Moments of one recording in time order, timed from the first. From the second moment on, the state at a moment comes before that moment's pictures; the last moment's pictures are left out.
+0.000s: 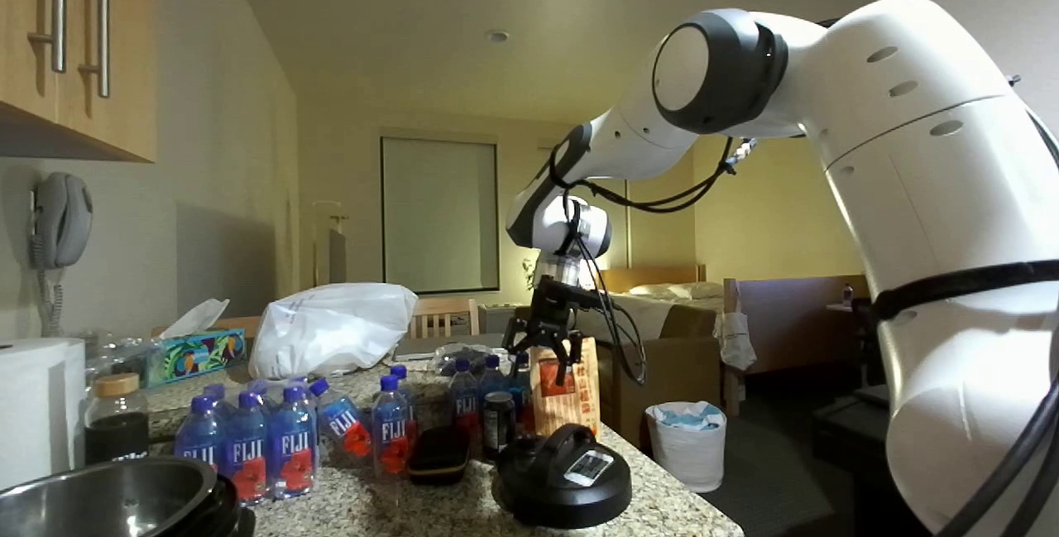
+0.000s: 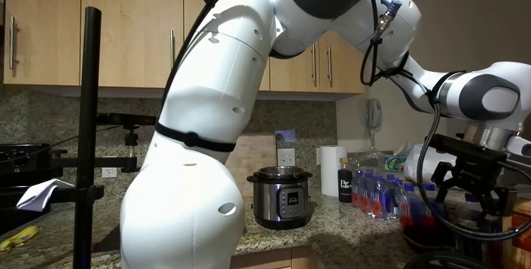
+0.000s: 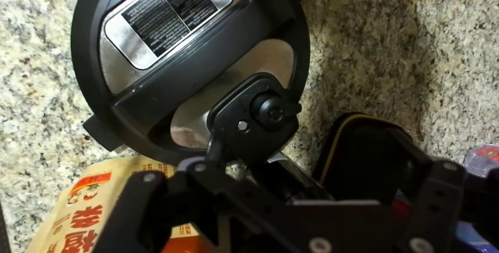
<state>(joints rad) -0.22 0.32 -0.15 -1.80 0.37 1.97 -0.11</state>
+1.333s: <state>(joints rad) -0.21 0.29 -0.14 -1.99 0.31 2.15 -0.07</state>
